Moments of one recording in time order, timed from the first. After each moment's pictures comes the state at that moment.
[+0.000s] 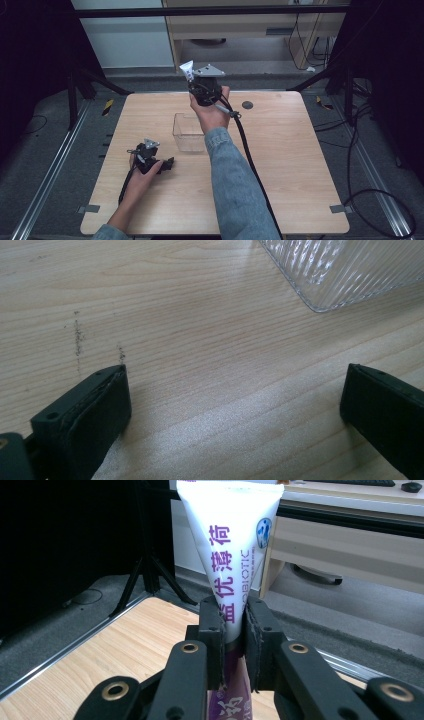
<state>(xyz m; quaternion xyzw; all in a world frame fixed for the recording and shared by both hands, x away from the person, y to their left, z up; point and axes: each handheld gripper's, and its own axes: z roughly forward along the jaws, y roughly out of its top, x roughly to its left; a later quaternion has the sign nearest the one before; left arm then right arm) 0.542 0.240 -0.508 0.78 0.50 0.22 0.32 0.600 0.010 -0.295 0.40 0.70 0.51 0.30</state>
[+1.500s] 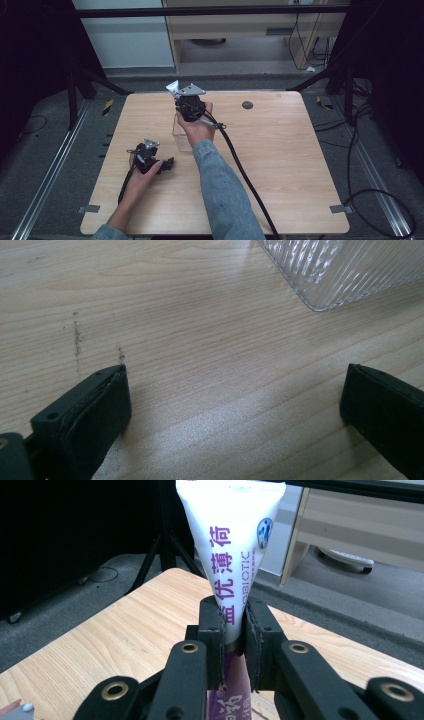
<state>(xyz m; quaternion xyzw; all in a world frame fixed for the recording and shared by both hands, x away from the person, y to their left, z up) 0.542 0.241 -0.508 0.78 0.49 0.21 0.32 0.605 0.053 -0.357 0.39 0.73 0.50 0.27</state>
